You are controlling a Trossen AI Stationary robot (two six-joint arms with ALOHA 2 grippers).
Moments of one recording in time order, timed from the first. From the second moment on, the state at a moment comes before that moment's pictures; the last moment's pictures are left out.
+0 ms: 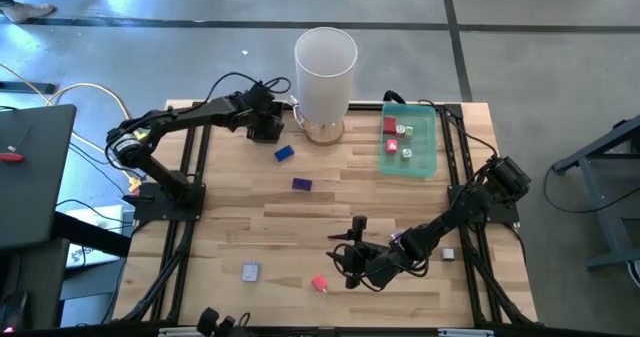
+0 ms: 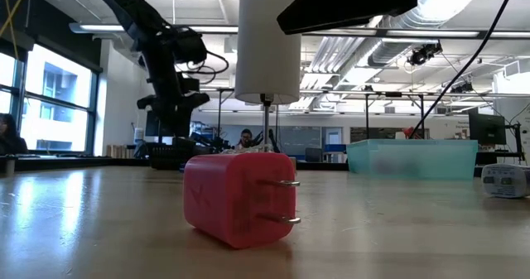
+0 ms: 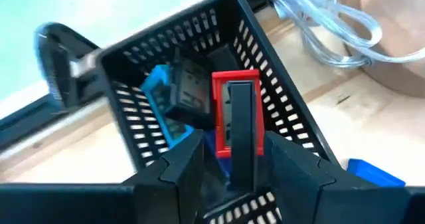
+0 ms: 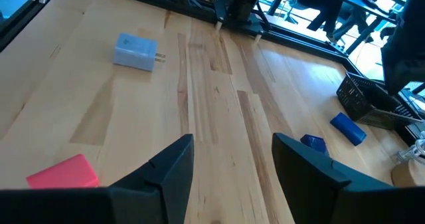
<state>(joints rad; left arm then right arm) 0.72 1.50 0.98 -0.45 -0.25 -0.28 0.59 1.79 1.04 0.19 0.77 0.08</state>
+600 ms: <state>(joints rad) 0.19 0.99 0.98 -0.83 -0.11 -0.41 0.59 1.79 1.04 0.27 0.72 0.08</state>
